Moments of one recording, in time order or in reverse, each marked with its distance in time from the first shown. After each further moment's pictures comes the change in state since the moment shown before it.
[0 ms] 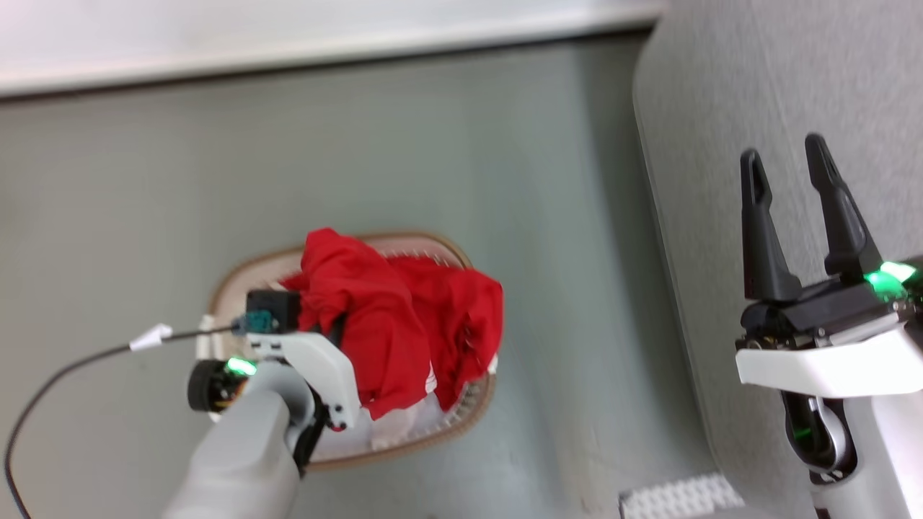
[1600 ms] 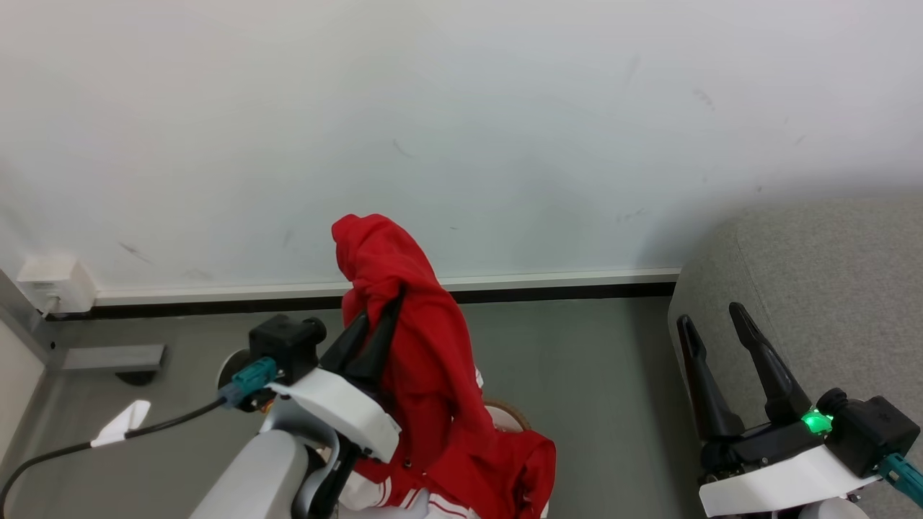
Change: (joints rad) left arm 0.366 0.134 -0.112 -0.887 -0.126 0.079 0.018; right arm 0.253 -0.021 0.095 0.078 0.046 0.000 0.000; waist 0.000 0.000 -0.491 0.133
